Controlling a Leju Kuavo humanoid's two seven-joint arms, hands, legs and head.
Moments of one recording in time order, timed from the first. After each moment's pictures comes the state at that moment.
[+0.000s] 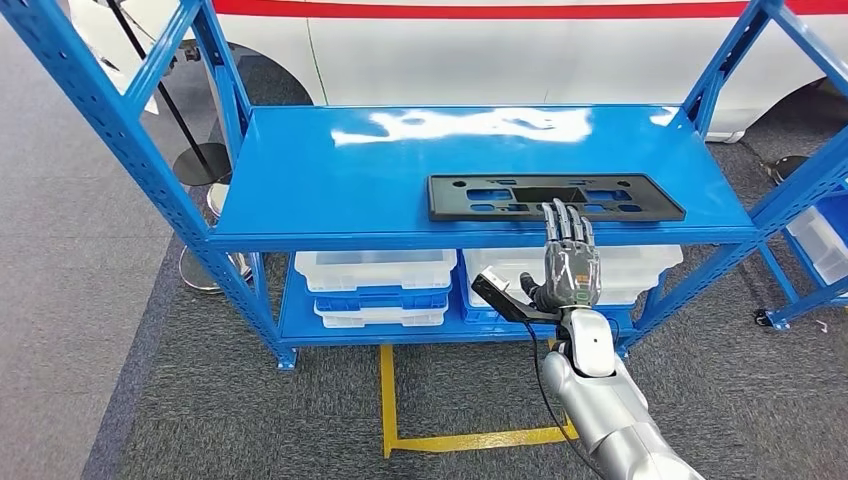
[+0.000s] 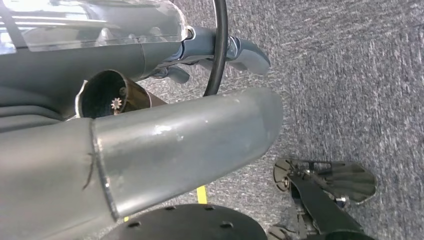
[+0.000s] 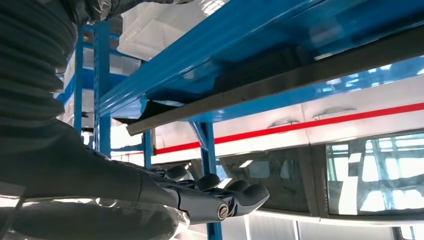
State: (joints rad) left arm -0.04 -0.11 -0.11 -0.18 -0.01 0.24 0.05; right arm -0.51 -0.01 0.26 -0.81 1.28 -0.64 0.14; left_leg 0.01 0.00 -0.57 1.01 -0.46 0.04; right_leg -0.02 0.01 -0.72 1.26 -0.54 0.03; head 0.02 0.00
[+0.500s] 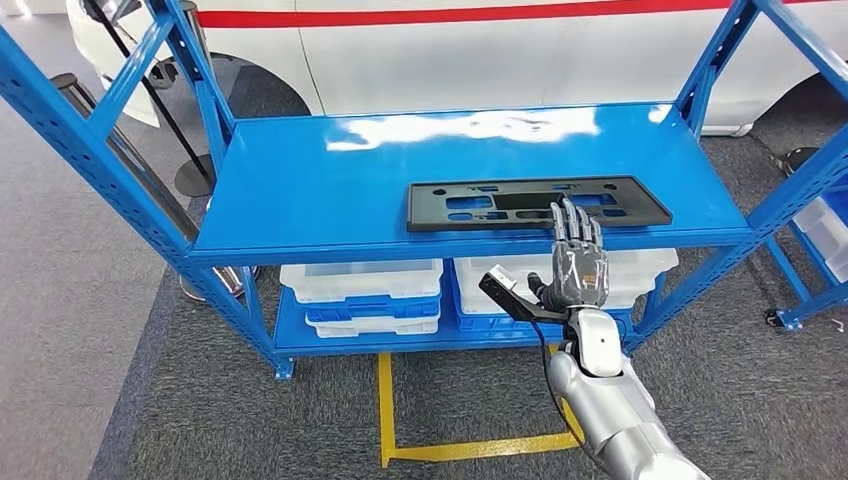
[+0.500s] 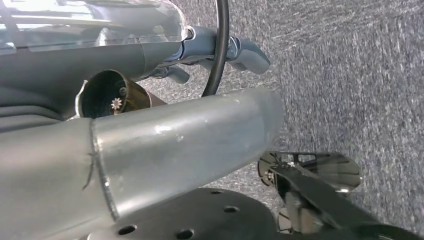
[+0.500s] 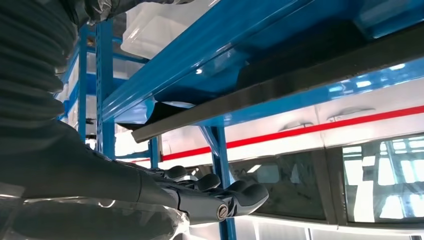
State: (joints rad) left arm -0.04 -0.11 -0.11 -0.18 0.00 0.24 0.05; right arm -0.51 -0.01 0.25 -0.81 1.28 -0.64 0.14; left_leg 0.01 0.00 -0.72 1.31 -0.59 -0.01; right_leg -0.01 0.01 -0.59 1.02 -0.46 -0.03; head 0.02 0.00
